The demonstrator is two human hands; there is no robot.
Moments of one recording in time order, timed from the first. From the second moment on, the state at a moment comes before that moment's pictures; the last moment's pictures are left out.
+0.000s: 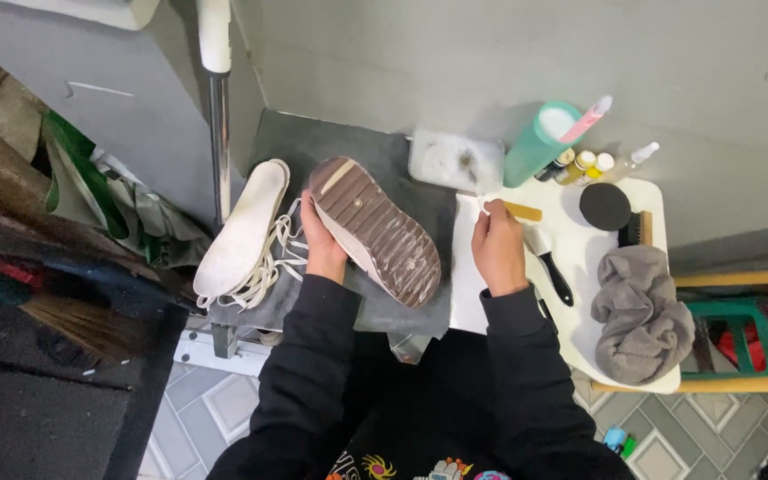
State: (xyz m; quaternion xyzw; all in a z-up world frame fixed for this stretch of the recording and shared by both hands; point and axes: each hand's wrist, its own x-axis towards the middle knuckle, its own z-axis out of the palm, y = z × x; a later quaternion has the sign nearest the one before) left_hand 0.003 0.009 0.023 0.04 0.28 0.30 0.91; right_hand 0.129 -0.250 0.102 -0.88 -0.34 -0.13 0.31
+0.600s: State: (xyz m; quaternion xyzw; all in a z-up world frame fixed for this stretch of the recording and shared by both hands) left_hand 0.004 0.014 0.021 0.04 0.28 0.30 0.91; right_hand 0.131 -0.250 0.104 -0.87 -0.34 -0.13 0.33
